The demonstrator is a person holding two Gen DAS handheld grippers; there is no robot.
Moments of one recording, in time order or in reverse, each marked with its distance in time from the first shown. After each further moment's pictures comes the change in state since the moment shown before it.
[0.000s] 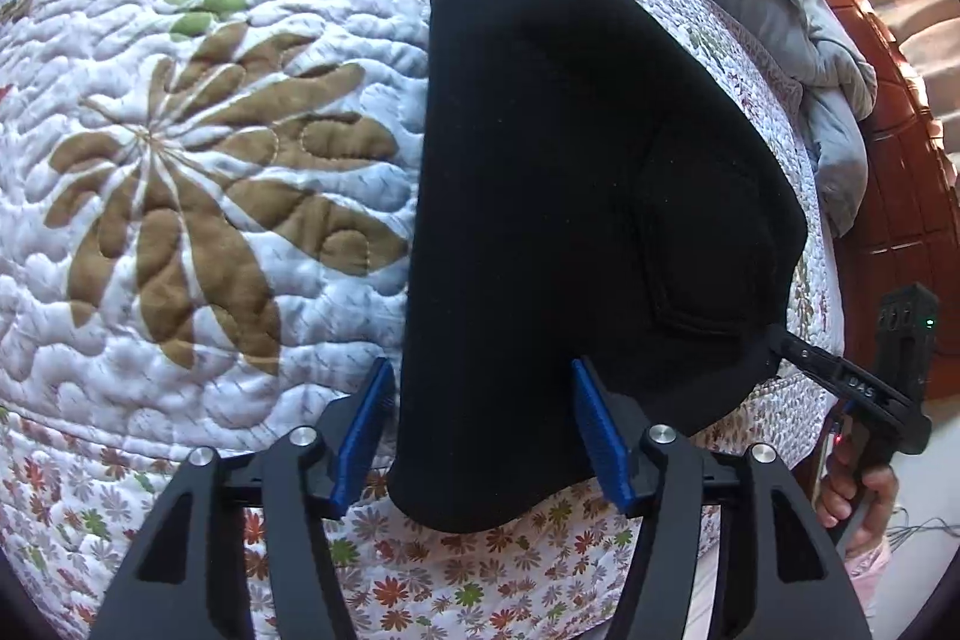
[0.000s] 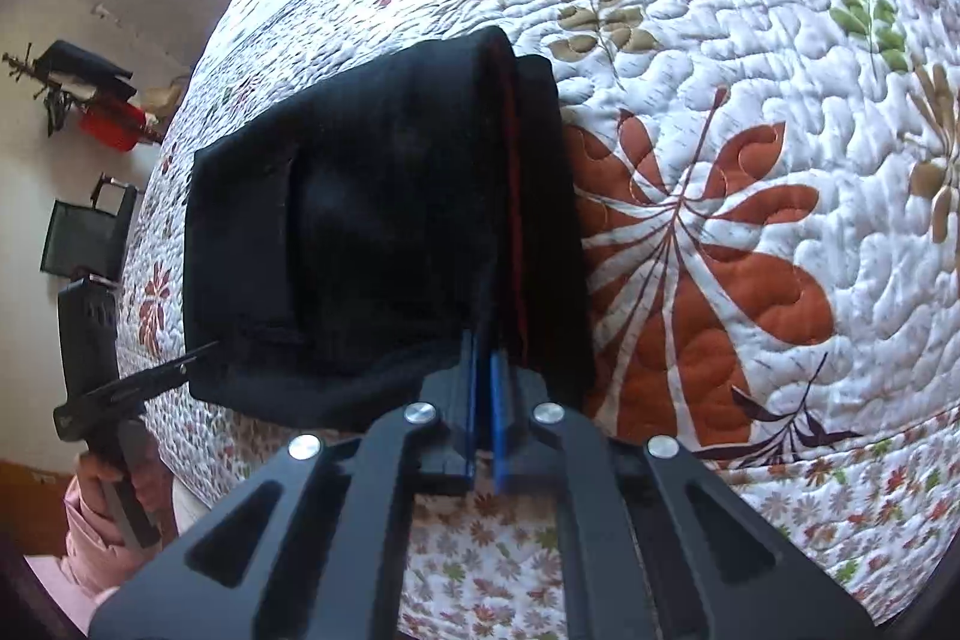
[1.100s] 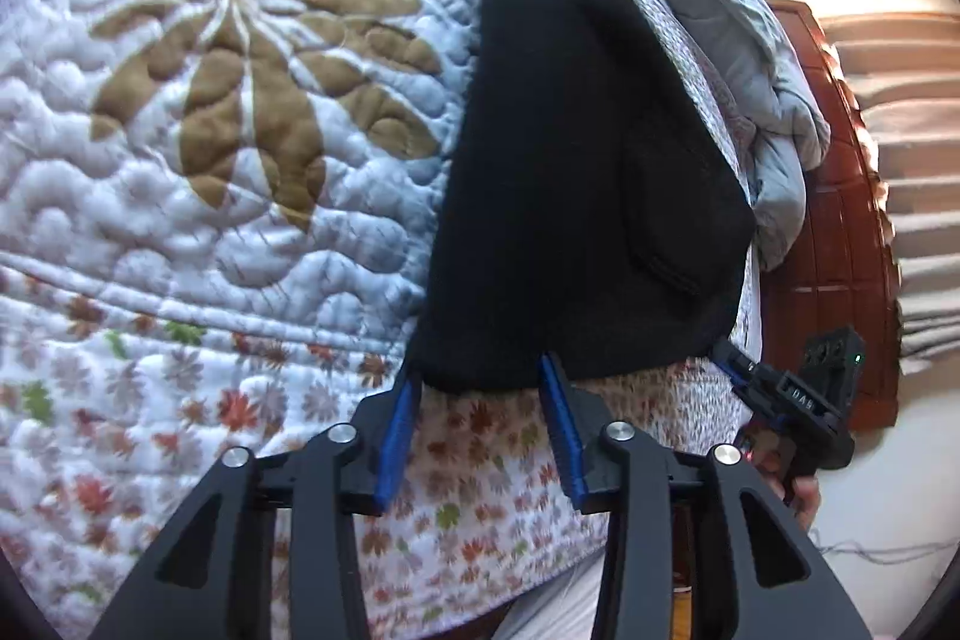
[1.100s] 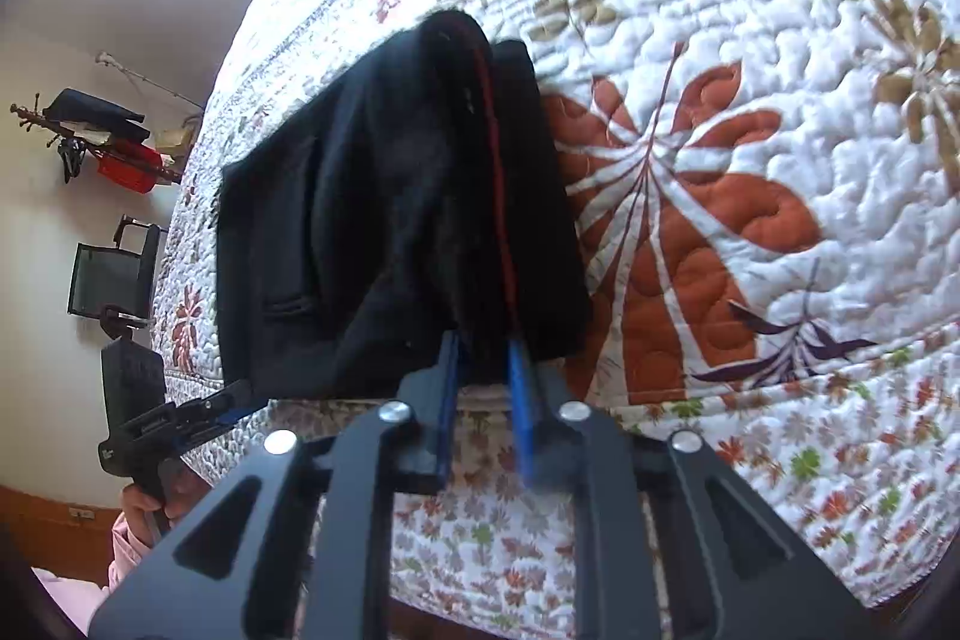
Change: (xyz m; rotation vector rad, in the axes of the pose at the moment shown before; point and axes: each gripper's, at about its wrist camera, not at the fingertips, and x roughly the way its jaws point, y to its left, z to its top) left arm -0.016 0.038 -0.039 -0.122 0.009 -0.212; right arm -0.021 -0.008 -0.027 0.086 -0.046 0.075
